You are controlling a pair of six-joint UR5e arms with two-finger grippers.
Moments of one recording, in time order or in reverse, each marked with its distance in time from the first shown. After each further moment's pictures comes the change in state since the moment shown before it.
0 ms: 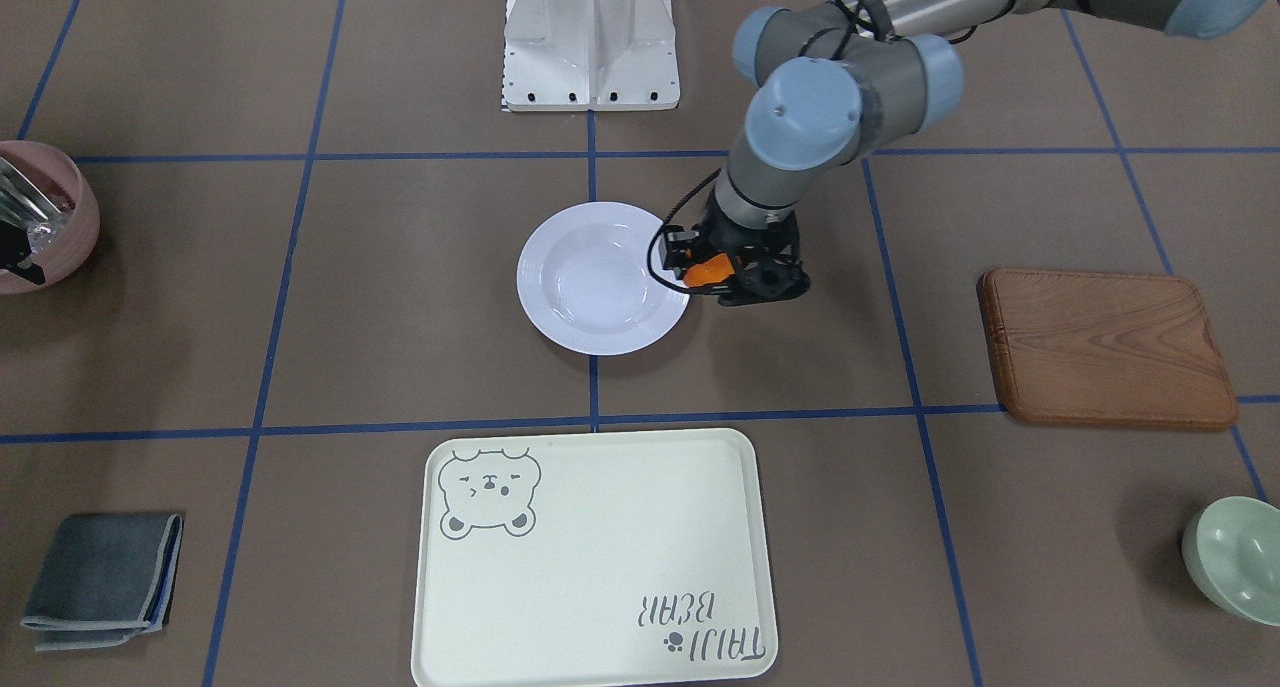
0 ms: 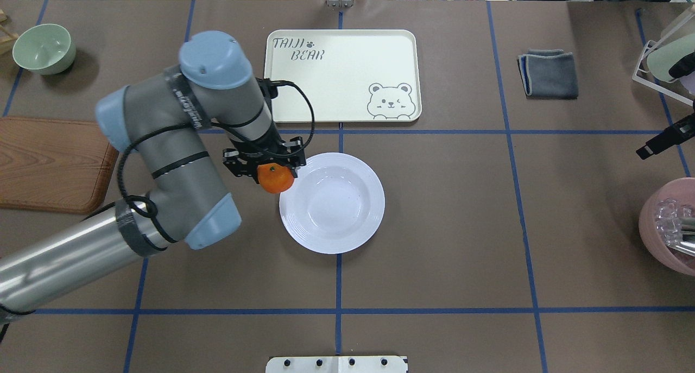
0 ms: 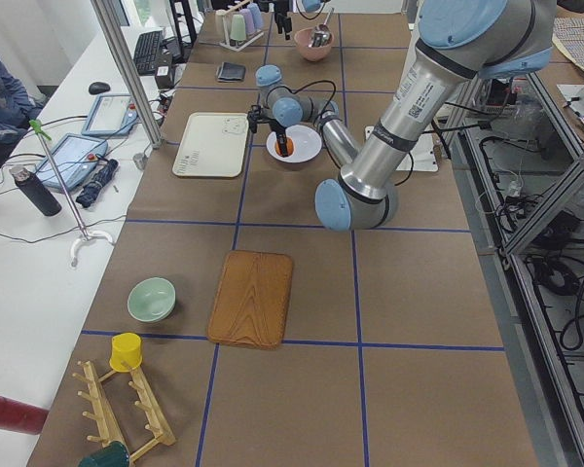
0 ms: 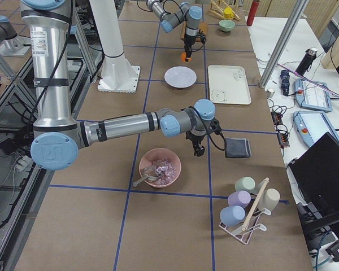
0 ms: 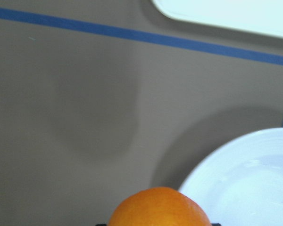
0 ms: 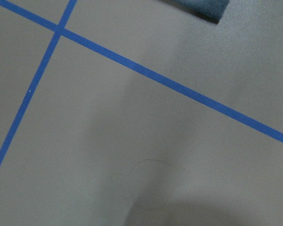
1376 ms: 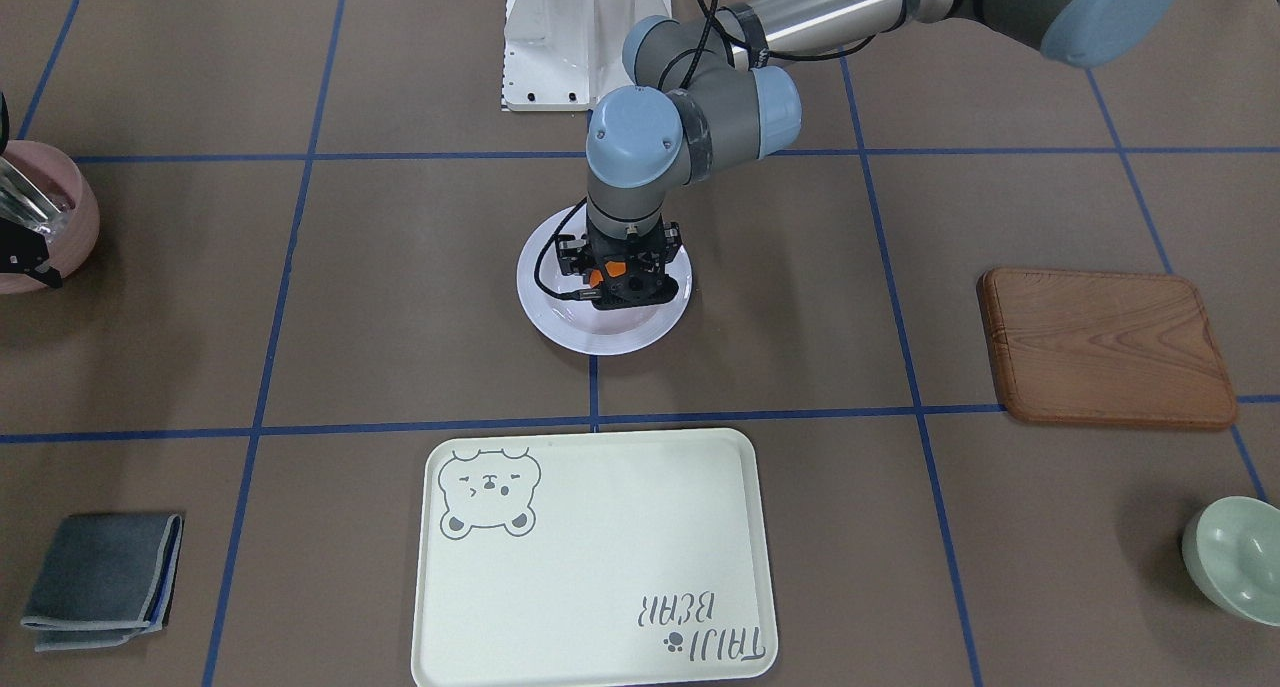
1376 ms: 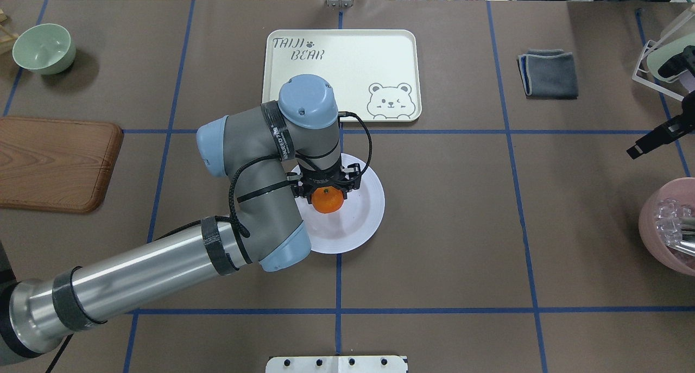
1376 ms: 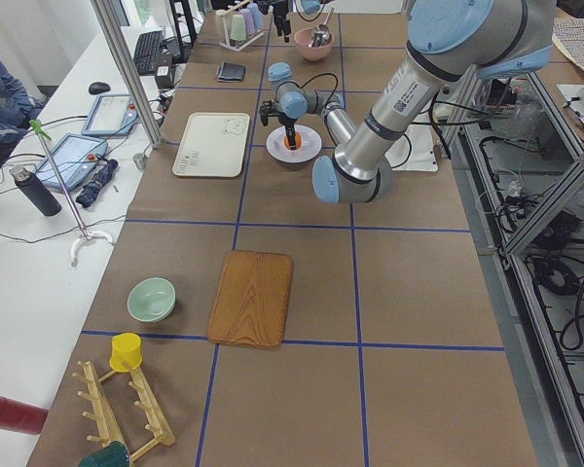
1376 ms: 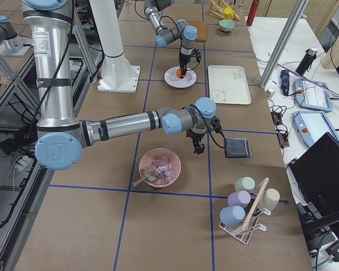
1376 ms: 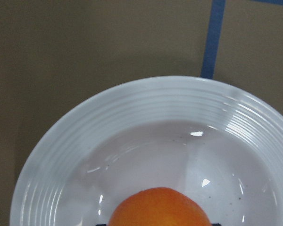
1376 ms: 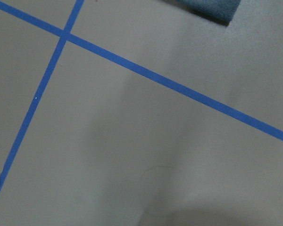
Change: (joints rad) left arm 0.106 -0.147 0.214 -0.078 0.080 -0.060; right arm -0.020 0.014 -0.003 0.001 0.000 0.035
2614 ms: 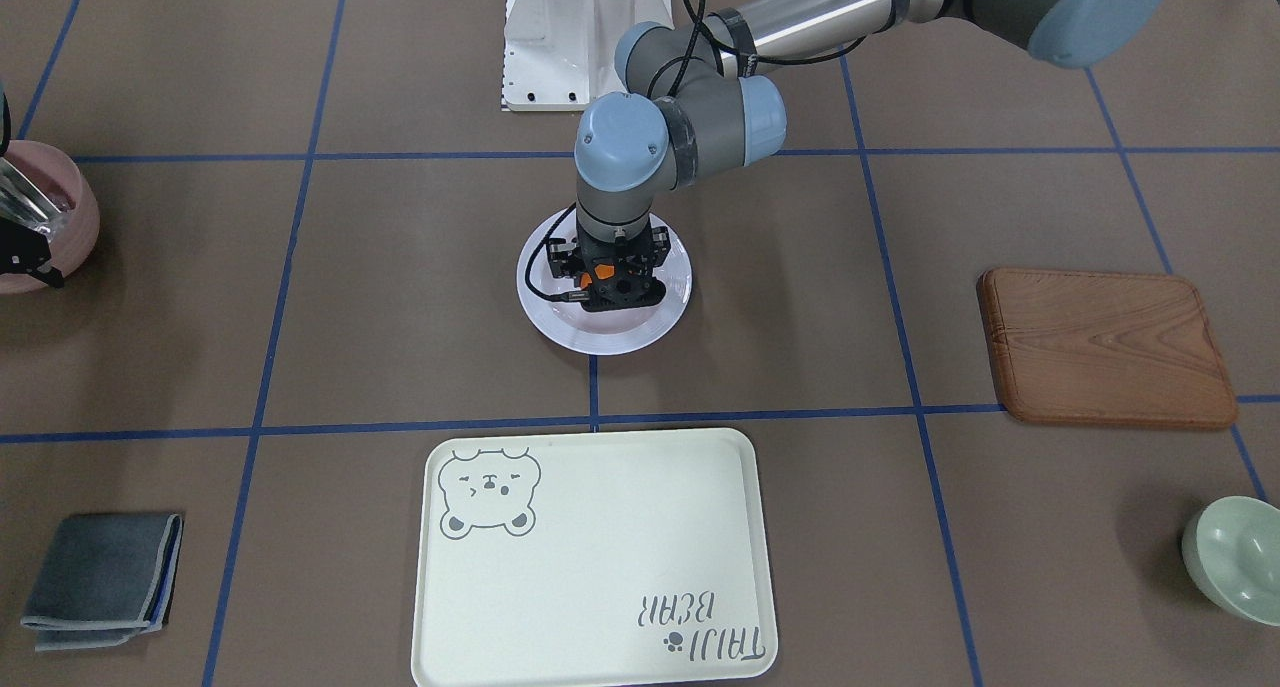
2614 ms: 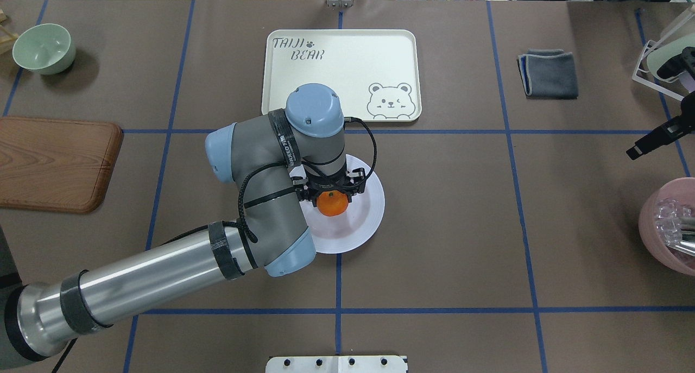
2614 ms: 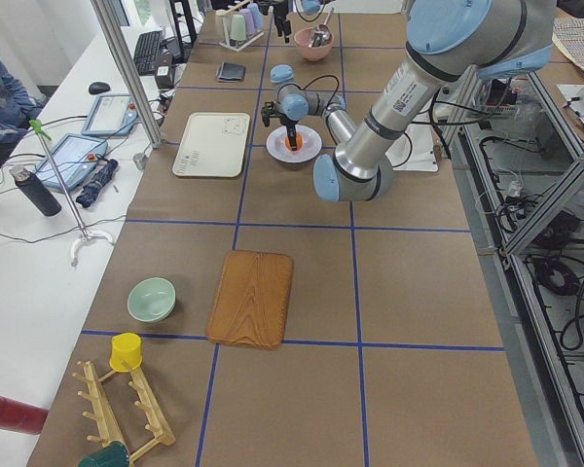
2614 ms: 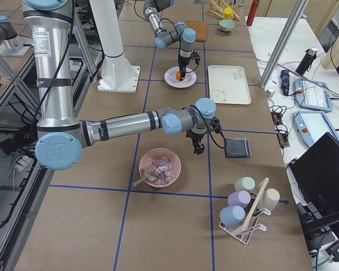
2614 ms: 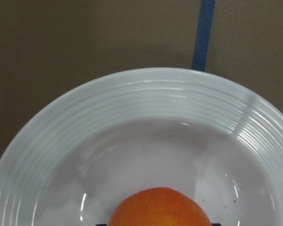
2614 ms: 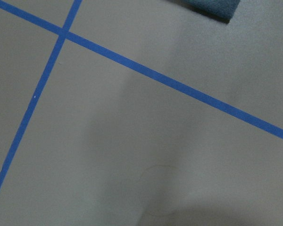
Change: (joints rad) left arm 0.018 -0.008 0.029 -0.038 0.022 -0.009; right arm -0.002 0.000 -0.003 -0.002 0.000 0.000
